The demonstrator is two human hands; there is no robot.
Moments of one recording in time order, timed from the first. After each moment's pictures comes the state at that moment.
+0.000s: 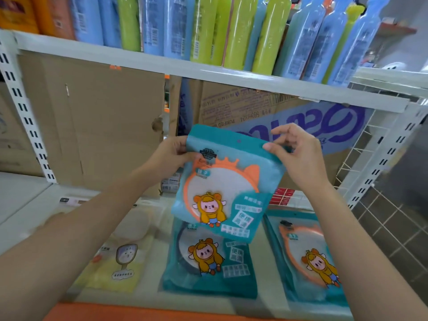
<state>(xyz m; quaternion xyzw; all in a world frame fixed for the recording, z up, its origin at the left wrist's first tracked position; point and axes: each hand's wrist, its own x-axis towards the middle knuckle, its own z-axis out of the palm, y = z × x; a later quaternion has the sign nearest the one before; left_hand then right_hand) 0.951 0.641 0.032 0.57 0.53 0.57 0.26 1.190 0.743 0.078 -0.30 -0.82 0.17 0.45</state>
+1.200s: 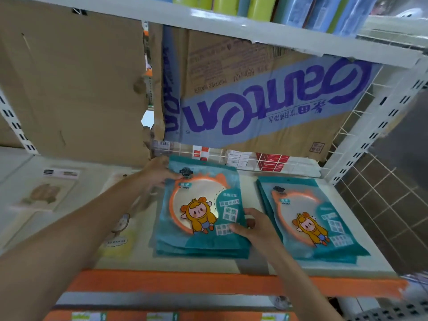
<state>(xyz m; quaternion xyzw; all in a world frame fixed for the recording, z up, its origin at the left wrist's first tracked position) 0.951 0.646 -0.064 0.35 0.73 0.42 0.41 1.222 0.674 -0.109 -0.47 -0.68 0.52 0.20</state>
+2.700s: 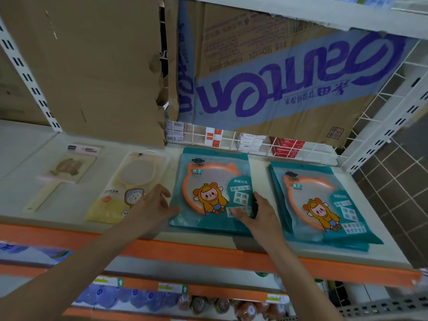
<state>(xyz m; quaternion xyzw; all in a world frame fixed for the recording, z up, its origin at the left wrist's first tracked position) 1.001 0.532 -0.114 0.43 0.81 0.30 0.27 1.223 0.659 -0.132 -0.46 -0.79 0.35 0.19</state>
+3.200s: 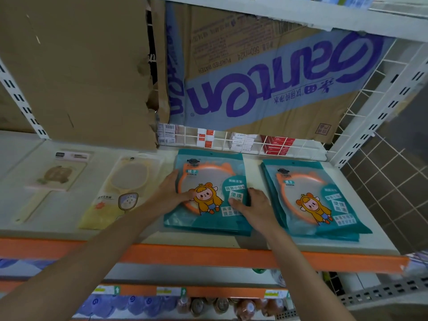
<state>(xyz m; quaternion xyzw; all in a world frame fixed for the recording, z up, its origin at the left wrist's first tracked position) 1.006 0.586 -0.109 0.42 0.73 0.40 0.36 1.214 0.676 -0.118 -0.50 -0.79 0.33 0.13</state>
